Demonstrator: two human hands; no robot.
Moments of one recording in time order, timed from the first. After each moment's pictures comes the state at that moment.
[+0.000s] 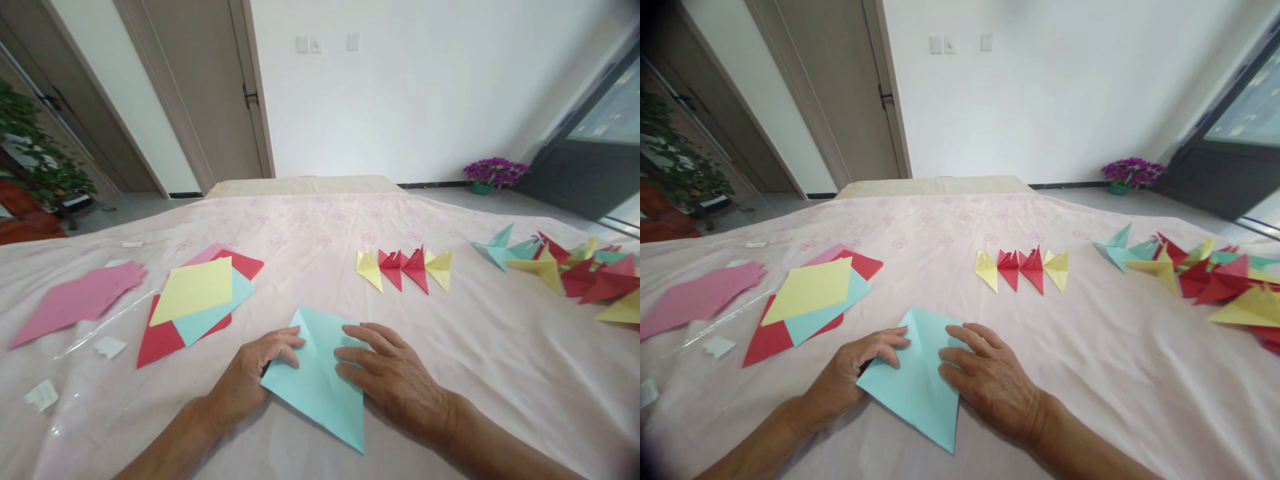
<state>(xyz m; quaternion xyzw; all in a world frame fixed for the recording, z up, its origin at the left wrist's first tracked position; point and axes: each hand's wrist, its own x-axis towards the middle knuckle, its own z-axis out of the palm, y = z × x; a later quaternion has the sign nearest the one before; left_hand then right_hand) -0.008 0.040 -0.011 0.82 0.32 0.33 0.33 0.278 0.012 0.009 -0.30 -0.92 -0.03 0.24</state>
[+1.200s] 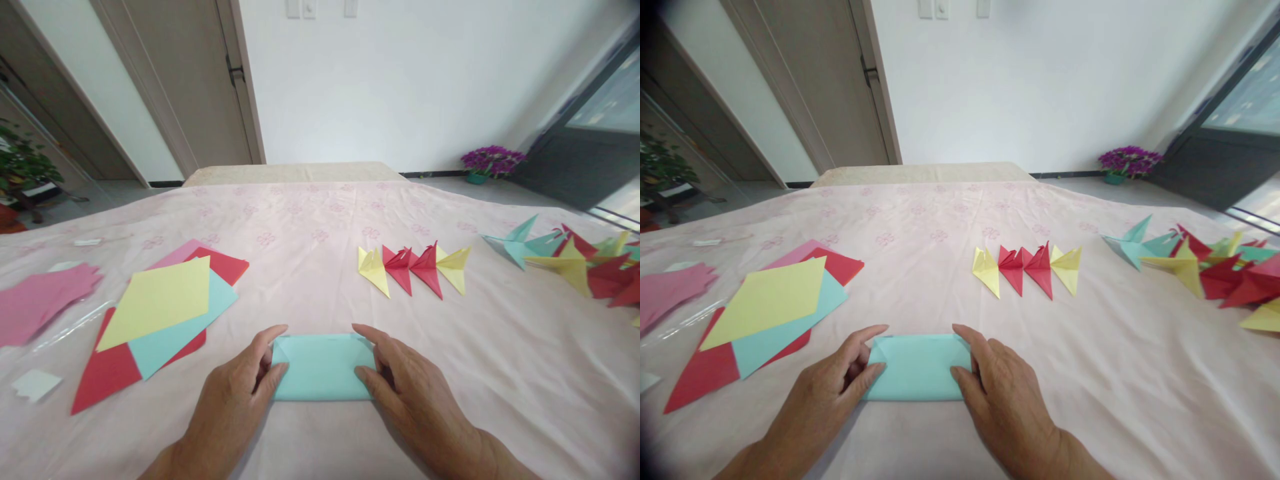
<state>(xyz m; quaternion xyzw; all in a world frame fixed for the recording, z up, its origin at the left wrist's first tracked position) 0.012 0.048 -0.011 0.76 0.56 0.25 0.20 0.276 0.019 -0.010 -0.59 -0.76 0.13 0.23</state>
